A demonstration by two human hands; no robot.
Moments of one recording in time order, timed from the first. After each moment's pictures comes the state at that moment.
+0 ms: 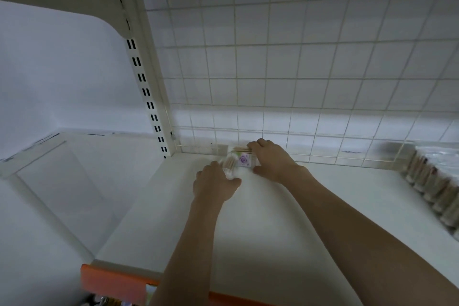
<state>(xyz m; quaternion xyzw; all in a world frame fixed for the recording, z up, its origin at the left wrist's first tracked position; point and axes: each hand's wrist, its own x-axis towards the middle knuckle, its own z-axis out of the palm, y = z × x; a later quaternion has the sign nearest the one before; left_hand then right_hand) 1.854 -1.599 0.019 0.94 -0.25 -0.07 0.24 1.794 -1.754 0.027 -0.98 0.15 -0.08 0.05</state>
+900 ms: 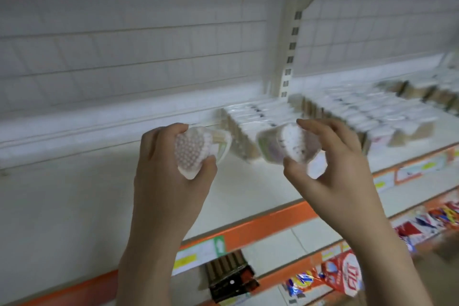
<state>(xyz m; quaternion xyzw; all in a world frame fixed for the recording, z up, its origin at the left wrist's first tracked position) 1.572 -1.621 0.103 0.69 -0.50 0.05 0.52 1.378 -1.693 0.107 -0.79 0.41 -0.44 0.11</state>
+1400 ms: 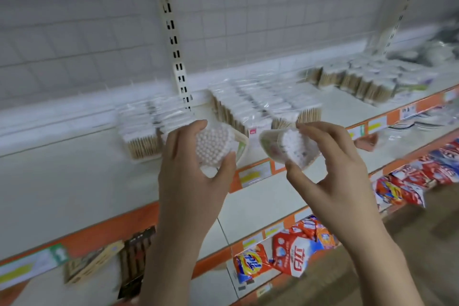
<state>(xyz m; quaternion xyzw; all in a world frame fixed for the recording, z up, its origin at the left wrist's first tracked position) 1.314 -1.715 0.097 0.65 -0.55 0.02 0.53 1.133 -1.762 0.089 -0.77 0.43 -0.45 0.11</state>
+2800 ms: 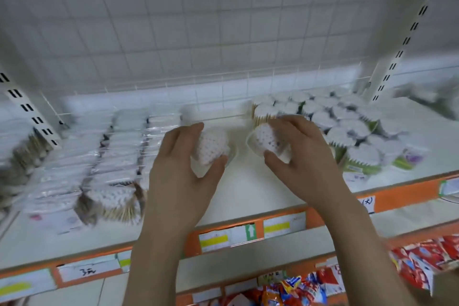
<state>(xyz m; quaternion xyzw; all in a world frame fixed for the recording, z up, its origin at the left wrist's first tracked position) 1.072 -2.040 0.086 0.72 -0.51 0.07 0.47 0.917 -2.161 0.085 -0.87 0.34 -0.34 0.11</state>
